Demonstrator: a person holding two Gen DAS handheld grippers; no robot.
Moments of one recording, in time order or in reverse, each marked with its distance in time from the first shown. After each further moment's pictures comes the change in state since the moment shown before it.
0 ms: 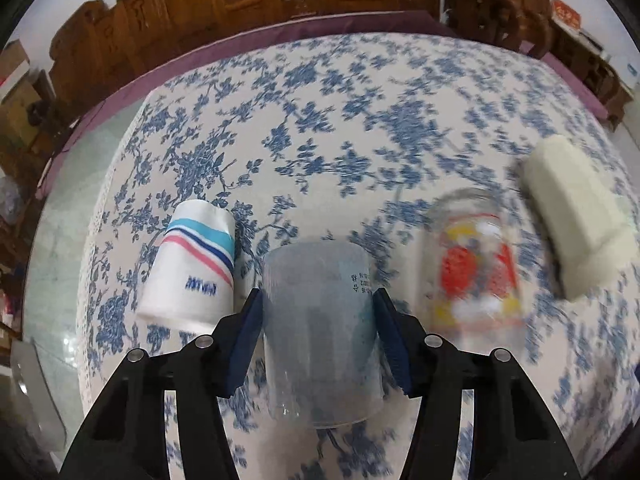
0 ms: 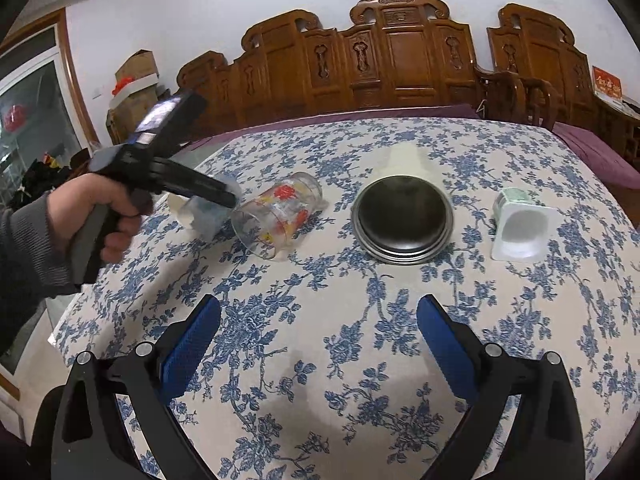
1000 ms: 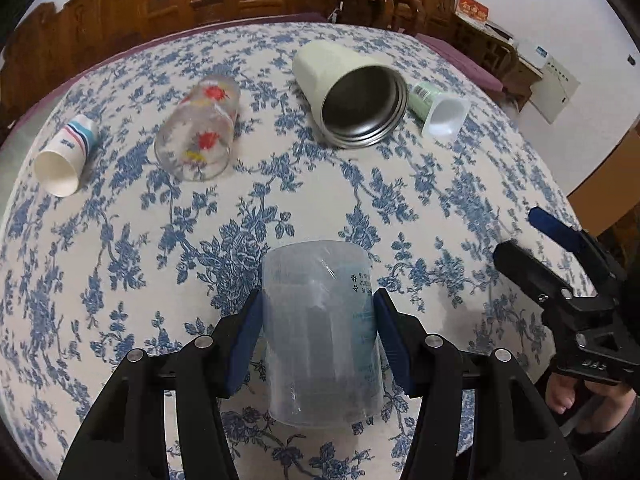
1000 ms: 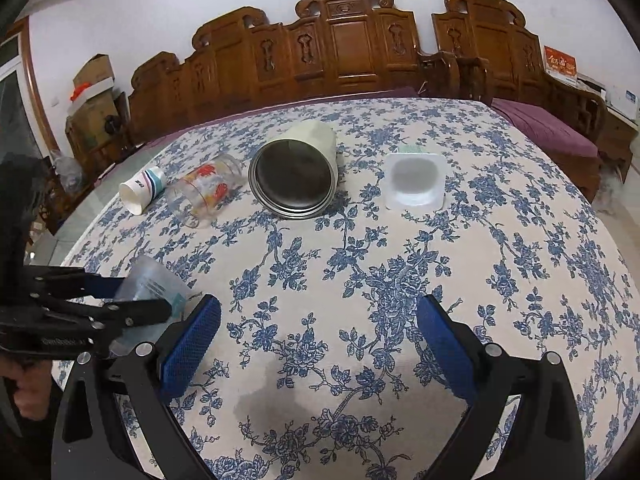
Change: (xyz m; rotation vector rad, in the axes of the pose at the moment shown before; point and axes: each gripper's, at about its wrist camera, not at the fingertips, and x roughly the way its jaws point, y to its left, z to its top) left arm -0.058 -0.139 -0.144 0.058 -0.041 -0.295; right arm -0.039 -0.056 -0.038 0.063 0.038 -0.144
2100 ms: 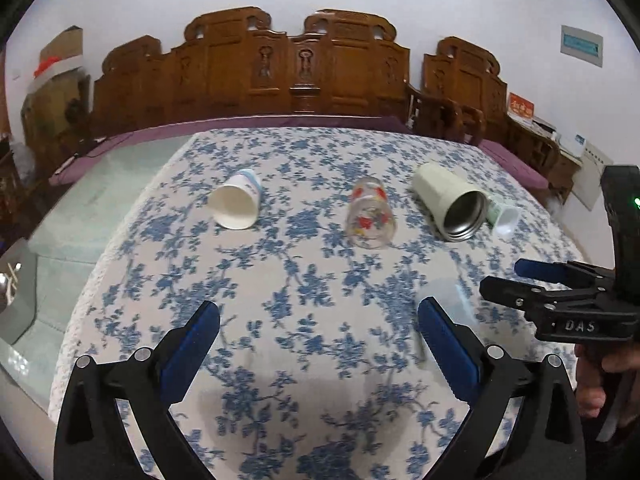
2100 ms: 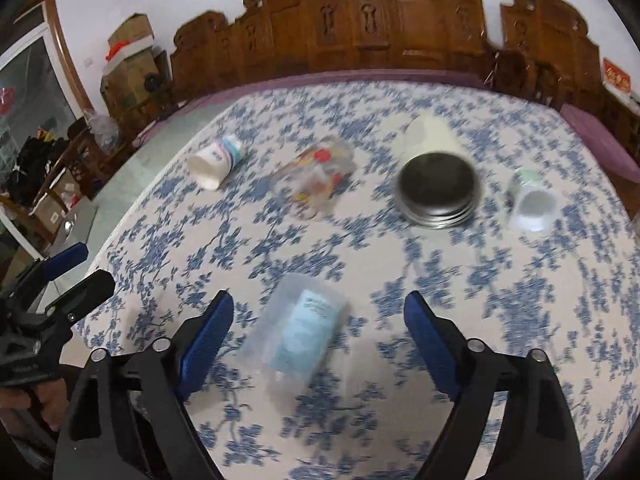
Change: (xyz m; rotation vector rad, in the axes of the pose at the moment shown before) left arm -0.119 0.100 -0.062 -0.130 -0.388 0.211; right arm 0.021 0.120 0.037 -0.080 0.193 0.132
